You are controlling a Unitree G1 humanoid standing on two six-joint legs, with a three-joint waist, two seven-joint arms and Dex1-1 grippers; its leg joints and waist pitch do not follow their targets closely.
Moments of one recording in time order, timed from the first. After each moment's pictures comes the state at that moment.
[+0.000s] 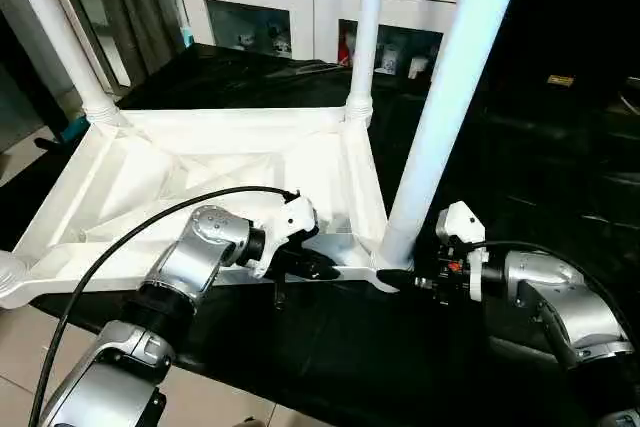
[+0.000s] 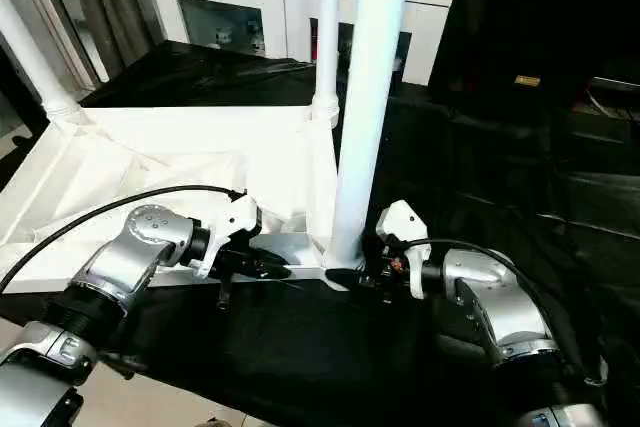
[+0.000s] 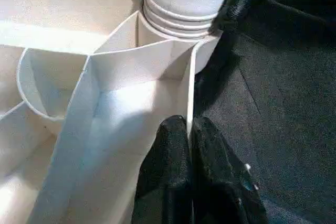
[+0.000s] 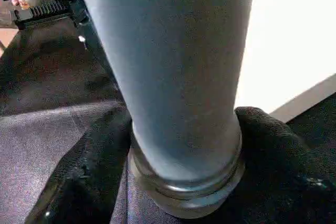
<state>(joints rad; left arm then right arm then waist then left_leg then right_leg) -0.59 0.30 -0.31 0.58 0.03 0.14 -1.28 -0.29 -0.46 0.14 0.28 0.22 0.21 1.08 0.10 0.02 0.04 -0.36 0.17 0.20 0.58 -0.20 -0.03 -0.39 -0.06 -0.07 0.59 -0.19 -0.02</state>
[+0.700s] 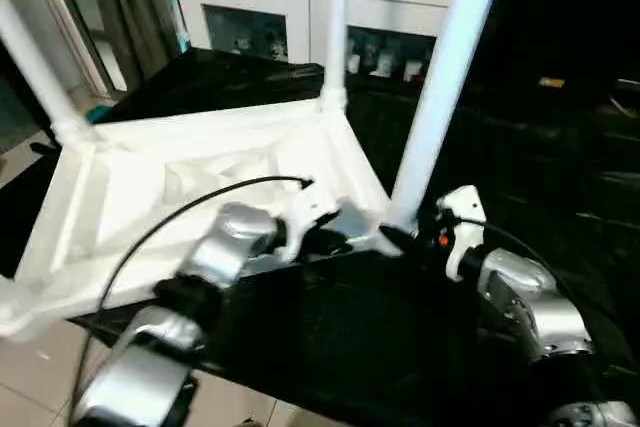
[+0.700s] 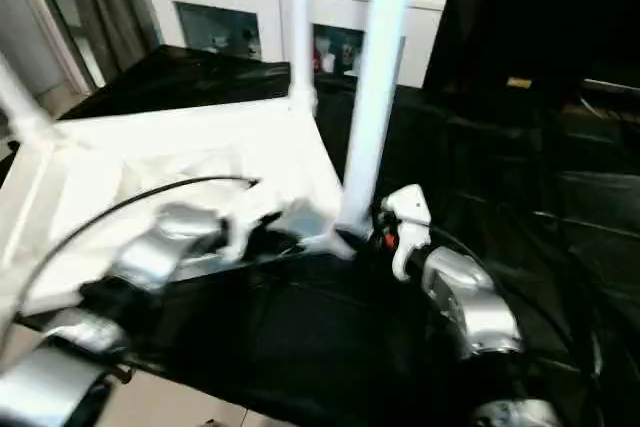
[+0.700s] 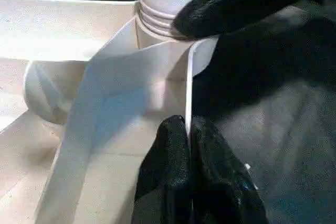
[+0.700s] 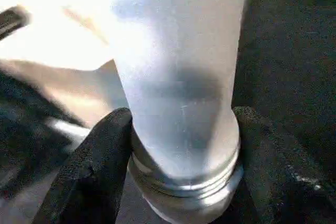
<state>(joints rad) -0.71 0.12 -0.28 0.77 0.11 0.16 -0.90 -0.33 -0.21 -0.02 0.42 0.19 0.20 0.56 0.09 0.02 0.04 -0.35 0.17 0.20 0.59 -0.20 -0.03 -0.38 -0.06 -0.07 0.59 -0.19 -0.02</state>
